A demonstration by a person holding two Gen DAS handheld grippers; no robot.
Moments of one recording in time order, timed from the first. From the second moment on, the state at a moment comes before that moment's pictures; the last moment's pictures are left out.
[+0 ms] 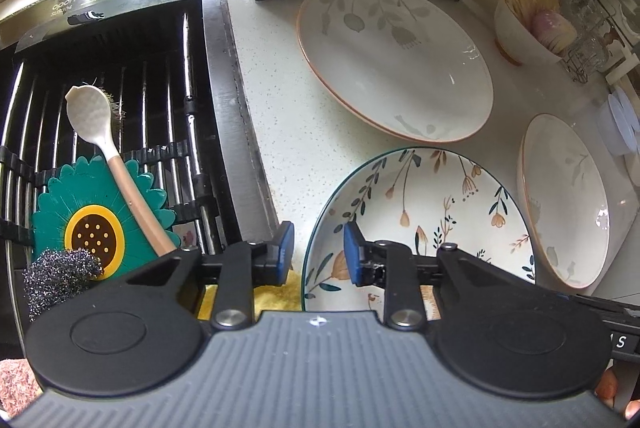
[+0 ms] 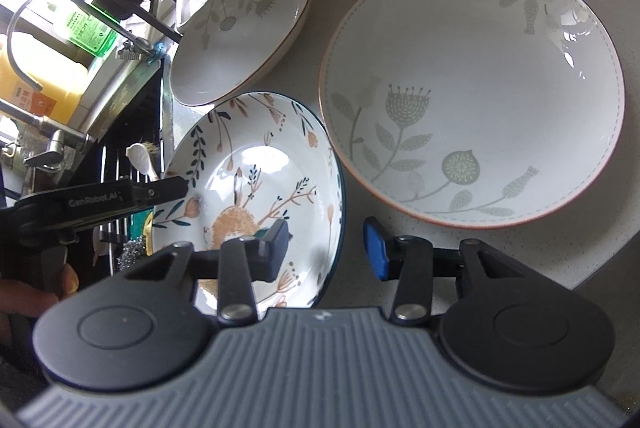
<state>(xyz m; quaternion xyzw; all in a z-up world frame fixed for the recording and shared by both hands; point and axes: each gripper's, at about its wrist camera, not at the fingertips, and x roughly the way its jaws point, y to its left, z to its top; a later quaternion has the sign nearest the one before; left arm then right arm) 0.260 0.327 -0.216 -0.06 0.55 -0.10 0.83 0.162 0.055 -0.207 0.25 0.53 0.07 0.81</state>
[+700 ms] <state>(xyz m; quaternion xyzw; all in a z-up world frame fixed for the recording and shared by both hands) 0.258 0.334 -0.212 -0.08 0.54 -0.10 0.83 0.177 0.051 -0.210 0.24 0.54 0.08 0.80</state>
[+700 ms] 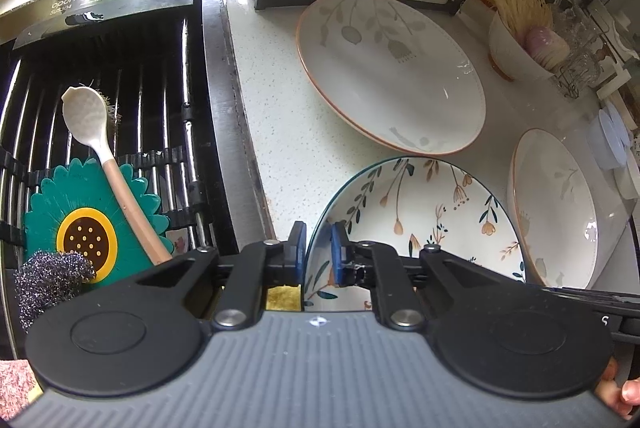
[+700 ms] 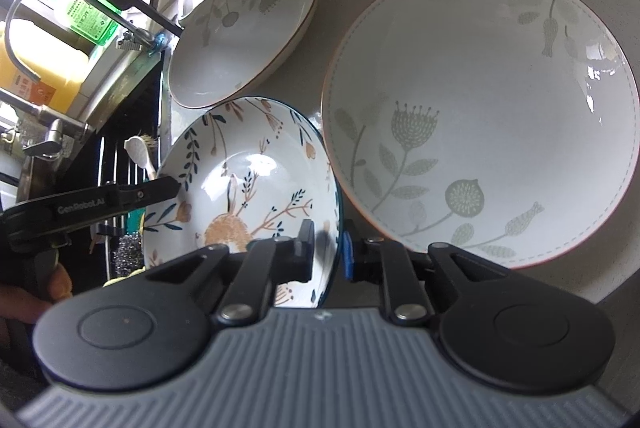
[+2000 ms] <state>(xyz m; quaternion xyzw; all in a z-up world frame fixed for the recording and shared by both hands) 0.209 0.298 -0.131 -0.19 0.43 -0.08 0.88 0.196 -0.006 -0.123 0.15 0.49 0.17 0.84</state>
